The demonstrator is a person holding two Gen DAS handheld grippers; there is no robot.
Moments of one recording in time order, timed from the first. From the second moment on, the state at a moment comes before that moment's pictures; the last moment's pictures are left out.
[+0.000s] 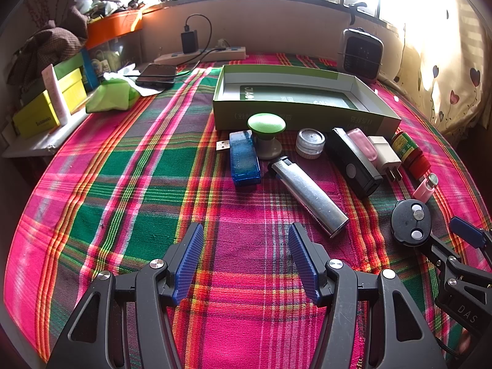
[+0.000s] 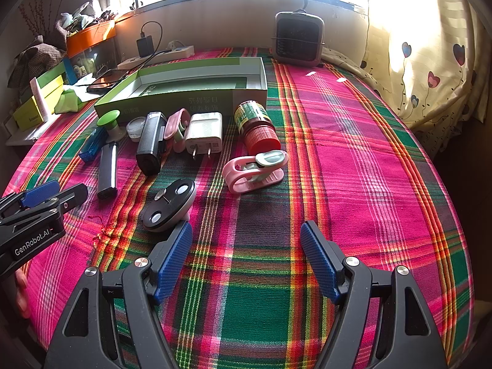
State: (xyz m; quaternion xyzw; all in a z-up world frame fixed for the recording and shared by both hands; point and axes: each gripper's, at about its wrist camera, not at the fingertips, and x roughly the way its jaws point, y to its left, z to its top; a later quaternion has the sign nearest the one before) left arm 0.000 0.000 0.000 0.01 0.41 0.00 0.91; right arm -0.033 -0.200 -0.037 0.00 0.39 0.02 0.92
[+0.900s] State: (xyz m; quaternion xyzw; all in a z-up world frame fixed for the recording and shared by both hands) left arm -0.006 0.004 0.001 0.01 0.41 -0.04 0.91; right arm -0.036 -0.202 -0.037 0.00 0.39 0.03 0.92
